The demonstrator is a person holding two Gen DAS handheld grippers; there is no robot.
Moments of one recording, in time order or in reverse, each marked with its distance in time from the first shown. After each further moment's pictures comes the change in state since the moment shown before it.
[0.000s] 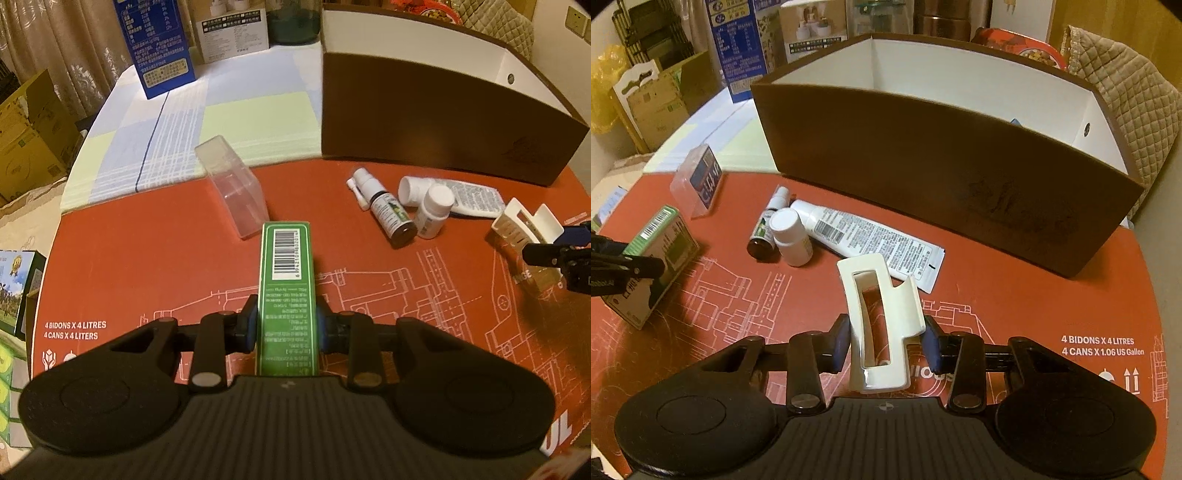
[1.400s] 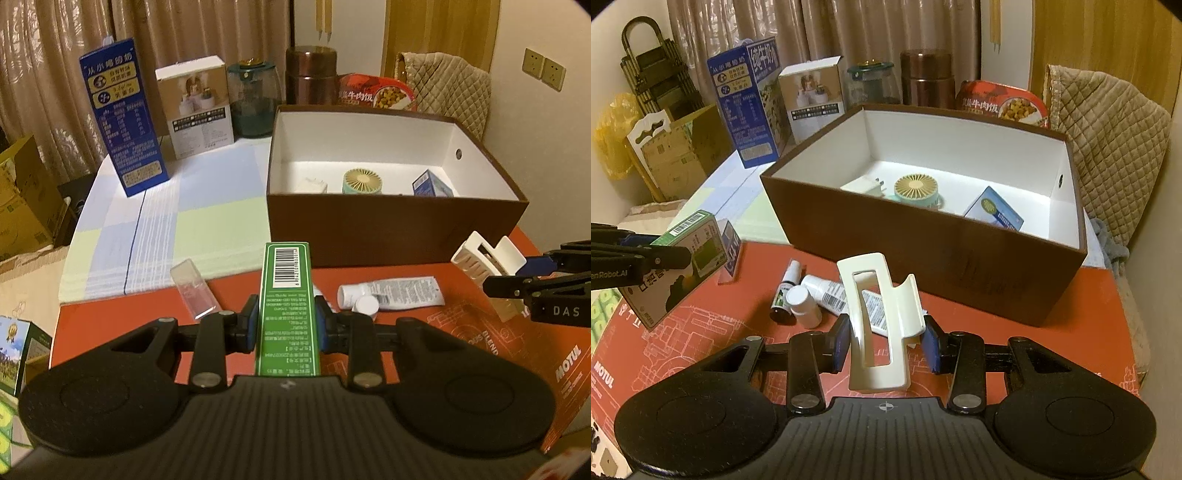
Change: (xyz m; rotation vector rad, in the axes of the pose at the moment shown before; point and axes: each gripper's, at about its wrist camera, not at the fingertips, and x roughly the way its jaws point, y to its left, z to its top) left arm -0.070 -0.027 0.053 0.047 -0.208 -0.071; right arm -0.061 -0.021 0.028 0.038 -0.134 0.052
